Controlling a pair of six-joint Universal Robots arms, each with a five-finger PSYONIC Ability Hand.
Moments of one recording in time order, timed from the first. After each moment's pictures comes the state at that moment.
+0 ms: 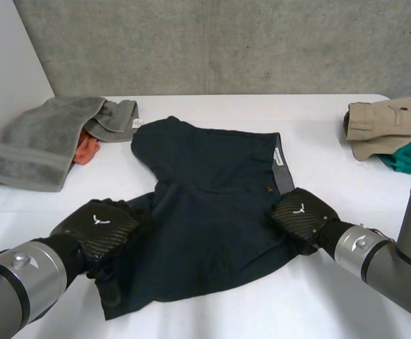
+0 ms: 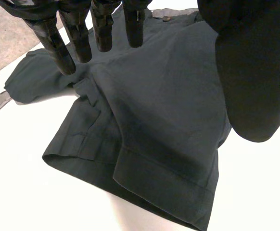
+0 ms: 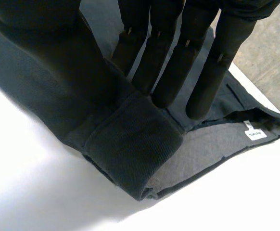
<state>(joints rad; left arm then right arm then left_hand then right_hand) 4.24 -1.56 -1.78 2.75 -1.46 3.52 1.79 -1.16 1.84 -0.20 0.97 2.42 0.21 0.20 0.21 0.20 0.05 1.10 1.17 1.18 1.19 1.01</state>
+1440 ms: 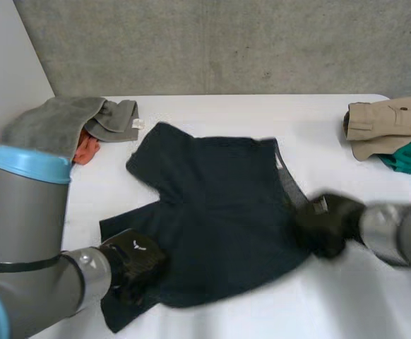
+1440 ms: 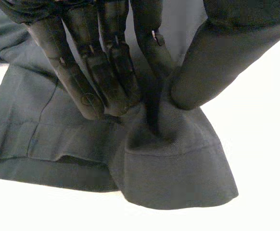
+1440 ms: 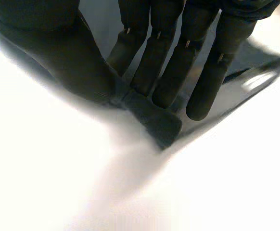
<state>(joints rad) 4.20 -1.89 -1.67 2.72 -1.40 3.69 1.81 -1.26 1.55 0.57 1.18 2.30 1.15 1.17 1.18 1.20 1.00 1.11 1.17 1.18 1.19 1.01</state>
